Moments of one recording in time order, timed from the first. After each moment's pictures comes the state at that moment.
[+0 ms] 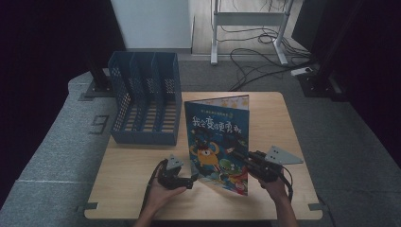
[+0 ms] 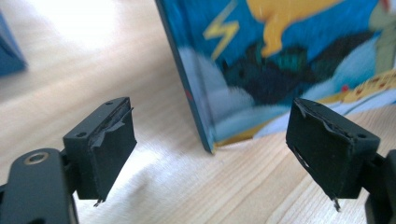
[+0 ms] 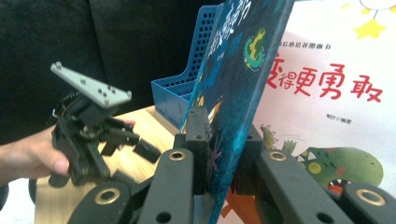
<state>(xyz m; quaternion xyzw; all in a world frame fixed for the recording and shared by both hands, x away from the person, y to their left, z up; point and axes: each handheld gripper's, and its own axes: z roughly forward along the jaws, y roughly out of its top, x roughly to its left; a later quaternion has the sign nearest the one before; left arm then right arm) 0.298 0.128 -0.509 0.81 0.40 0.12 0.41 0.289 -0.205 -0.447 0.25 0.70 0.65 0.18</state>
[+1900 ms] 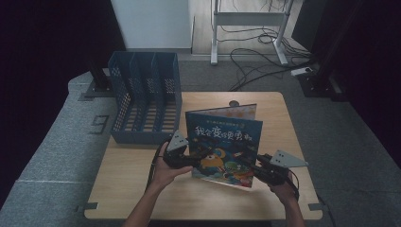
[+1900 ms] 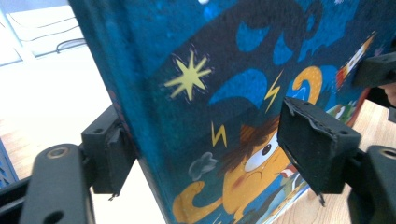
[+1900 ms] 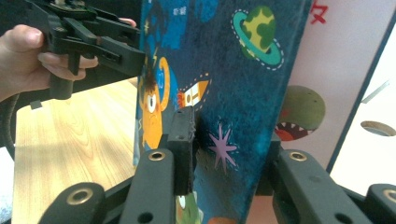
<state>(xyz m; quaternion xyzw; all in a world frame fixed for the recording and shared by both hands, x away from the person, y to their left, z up) 0.326 0.103 -0.435 0.79 0.32 0.16 0.51 0.289 -0.231 -0.468 0.27 0.72 0.61 0.19</state>
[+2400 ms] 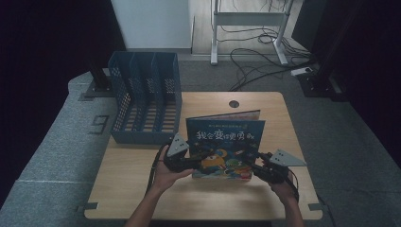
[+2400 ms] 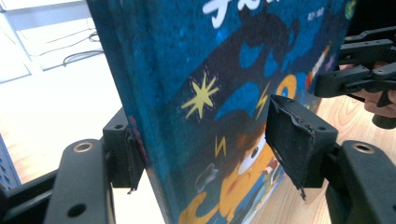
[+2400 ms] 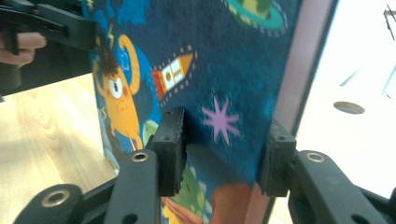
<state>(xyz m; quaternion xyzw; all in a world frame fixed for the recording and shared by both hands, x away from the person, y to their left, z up) 0.316 0.101 -0.434 0.78 0.31 0.18 0.51 0.297 -0.237 -0.483 0.31 0.72 0.58 0.21</state>
